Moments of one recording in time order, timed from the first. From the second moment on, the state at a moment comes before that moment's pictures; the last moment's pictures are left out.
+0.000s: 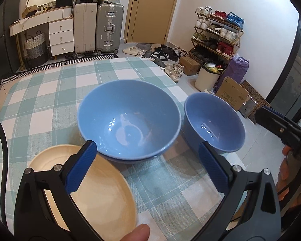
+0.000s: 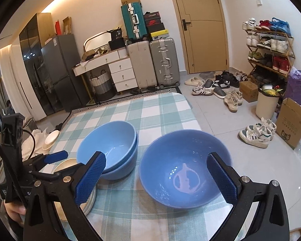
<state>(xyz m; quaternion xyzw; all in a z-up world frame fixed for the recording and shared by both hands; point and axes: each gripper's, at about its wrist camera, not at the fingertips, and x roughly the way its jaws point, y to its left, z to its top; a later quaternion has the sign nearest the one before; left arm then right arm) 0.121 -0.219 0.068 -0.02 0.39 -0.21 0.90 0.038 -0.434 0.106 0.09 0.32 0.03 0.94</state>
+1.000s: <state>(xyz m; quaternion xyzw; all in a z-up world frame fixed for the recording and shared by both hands) 0.097 -0.316 0.050 0.01 0.42 -0.22 0.88 0.013 -0.526 0.086 0.19 0.31 -0.01 0.93</state>
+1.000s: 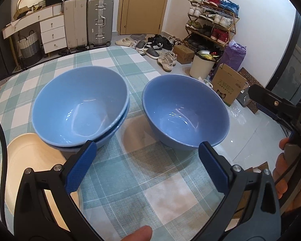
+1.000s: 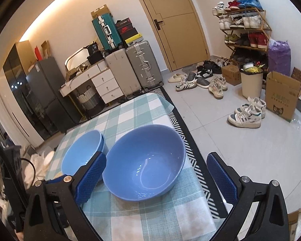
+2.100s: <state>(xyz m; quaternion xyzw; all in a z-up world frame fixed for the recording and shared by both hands) 0.132 -0.358 0.010 -0.04 0.46 -0.25 0.85 0.044 -0.537 0.029 0.21 0.35 0.00 0.91</state>
